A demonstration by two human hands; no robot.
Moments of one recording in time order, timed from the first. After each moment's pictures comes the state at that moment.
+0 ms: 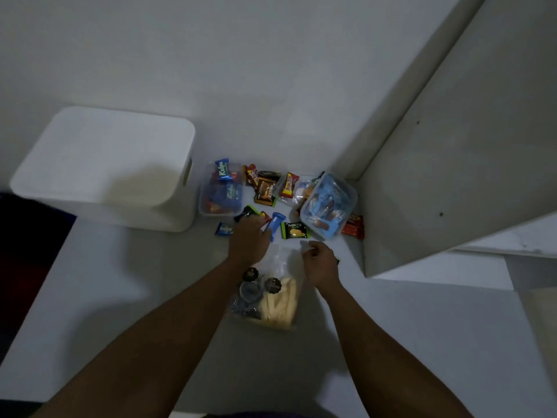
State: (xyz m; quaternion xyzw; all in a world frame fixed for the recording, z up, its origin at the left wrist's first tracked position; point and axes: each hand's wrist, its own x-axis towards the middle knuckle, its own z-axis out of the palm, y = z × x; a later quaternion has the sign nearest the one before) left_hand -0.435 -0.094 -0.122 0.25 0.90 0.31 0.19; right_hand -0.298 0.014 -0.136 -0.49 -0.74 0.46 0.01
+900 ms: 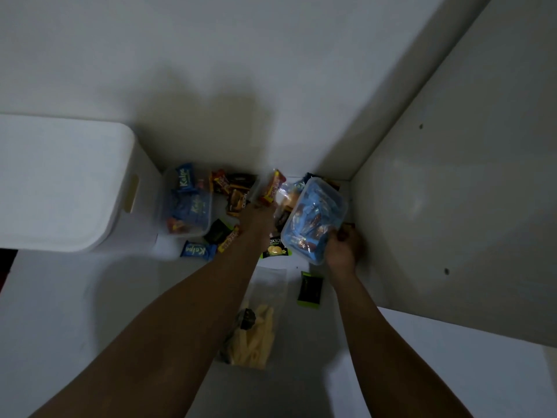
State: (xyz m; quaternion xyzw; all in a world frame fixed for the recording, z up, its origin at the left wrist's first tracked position) left_hand -0.475 0.051 -0.164 -0.13 0.75 0.54 0.37; right_hand -0.331 0.140 -0.174 -0.62 -0.56 0.53 0.17
